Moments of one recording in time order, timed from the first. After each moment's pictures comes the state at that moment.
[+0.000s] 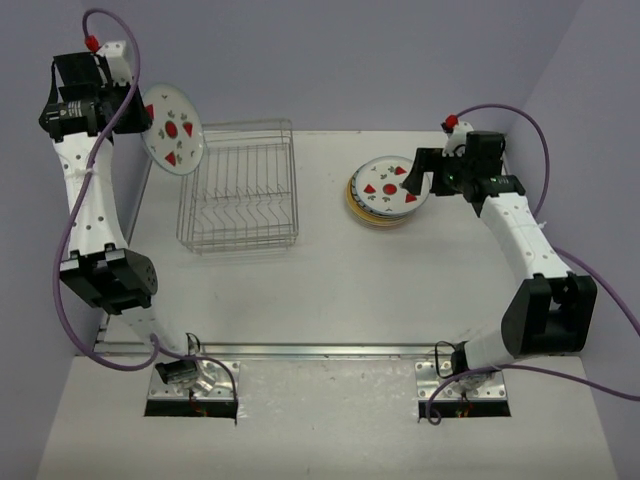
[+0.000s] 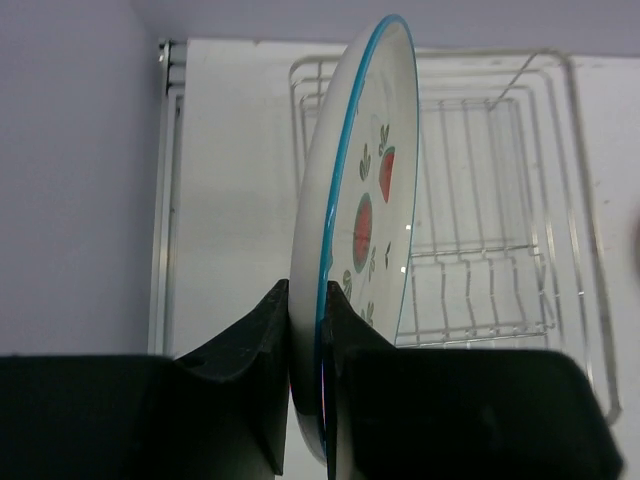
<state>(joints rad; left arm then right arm) 0.31 1.76 2.11 -0.97 0.22 0.09 0.03 1.48 1.22 -0.39 -0.28 0.08</state>
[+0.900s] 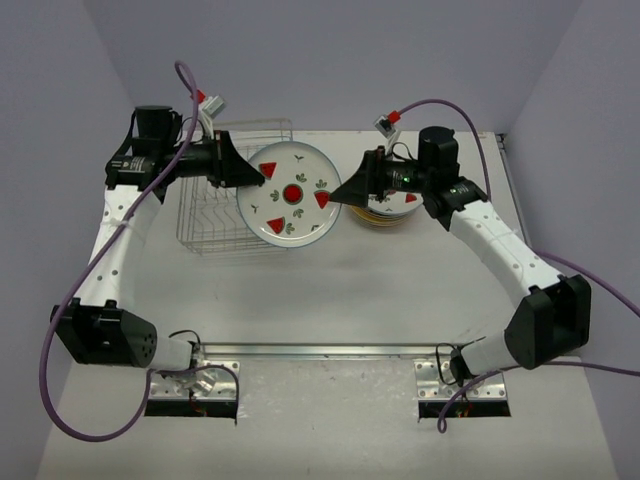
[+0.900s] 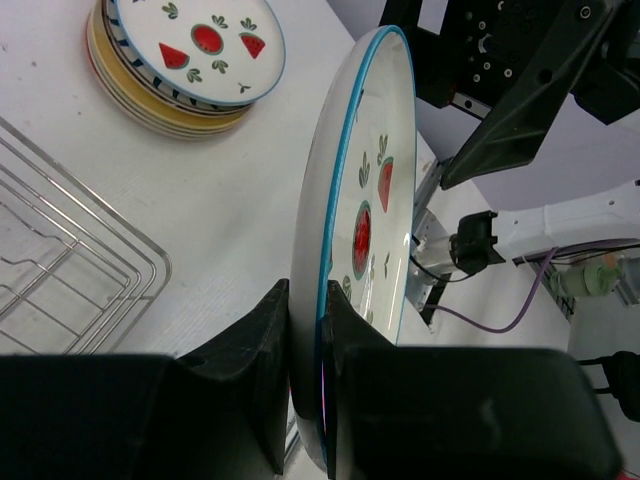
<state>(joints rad) -0.01 1.38 1.53 -0.75 1.04 -0.15 0.35 1.44 1.21 -0.06 -0.88 0.44</state>
